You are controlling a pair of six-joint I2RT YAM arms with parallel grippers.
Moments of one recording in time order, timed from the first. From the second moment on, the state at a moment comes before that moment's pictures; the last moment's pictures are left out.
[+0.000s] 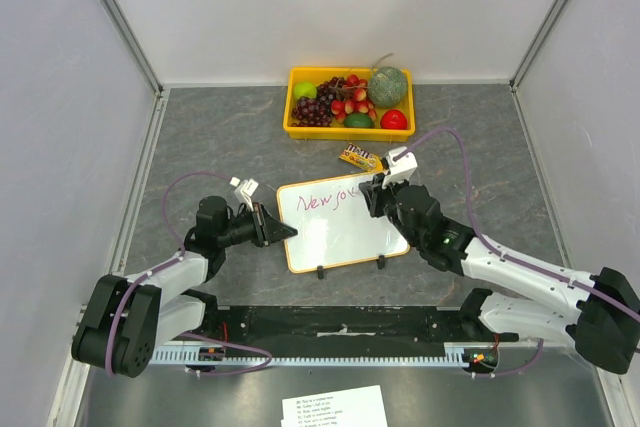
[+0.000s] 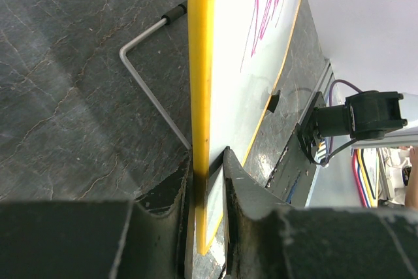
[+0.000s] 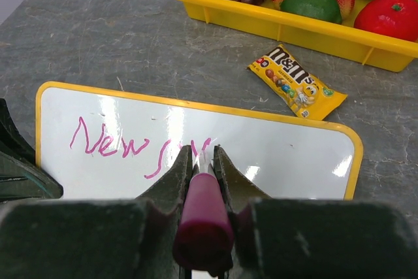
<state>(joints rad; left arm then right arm) -0.24 1.11 0.19 0.50 0.79 -0.60 0.88 1.06 0.62 0.20 0.42 0.27</state>
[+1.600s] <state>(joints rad) -0.26 1.11 0.19 0.50 0.77 -0.60 0.78 1.01 0.63 0.16 0.30 0.28</state>
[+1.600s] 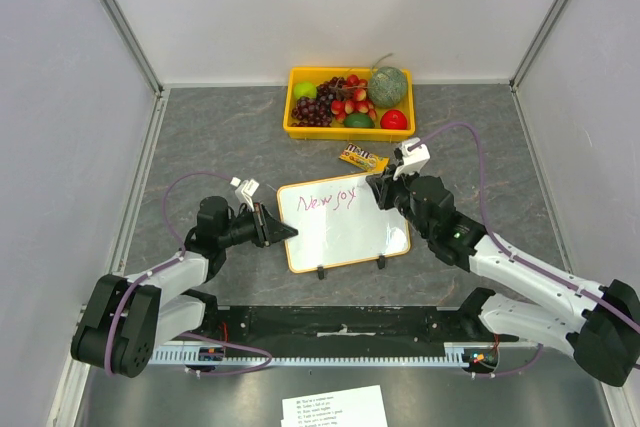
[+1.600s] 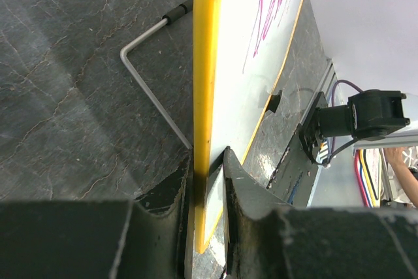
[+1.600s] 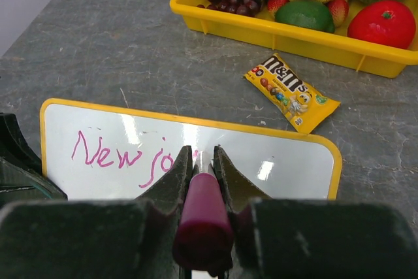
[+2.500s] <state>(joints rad) -0.26 1.12 0.19 0.50 0.77 -0.60 0.77 1.03 0.63 0.18 0.29 0.29</state>
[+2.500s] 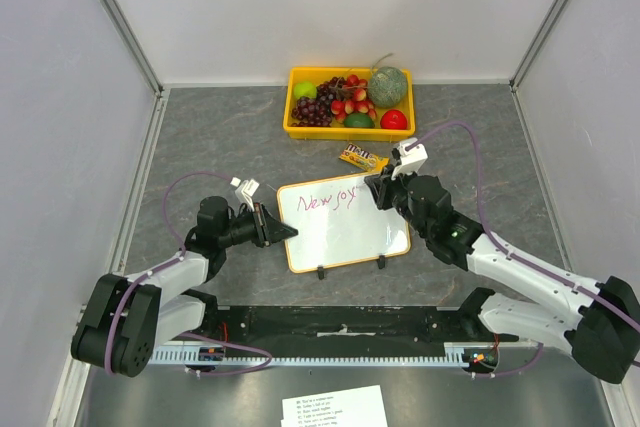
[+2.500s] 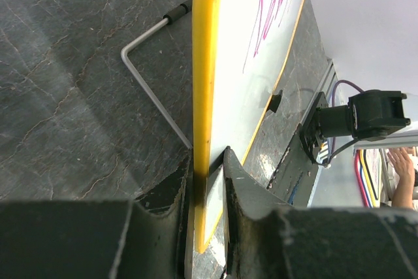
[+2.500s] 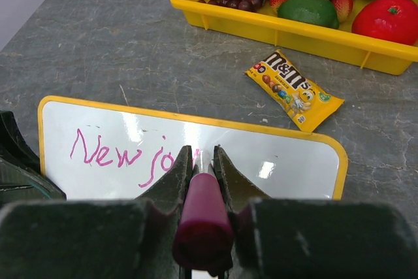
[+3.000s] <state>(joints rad) -0.26 1.12 0.19 0.50 0.77 -0.60 0.77 1.00 0.63 0.16 0.29 0.29</state>
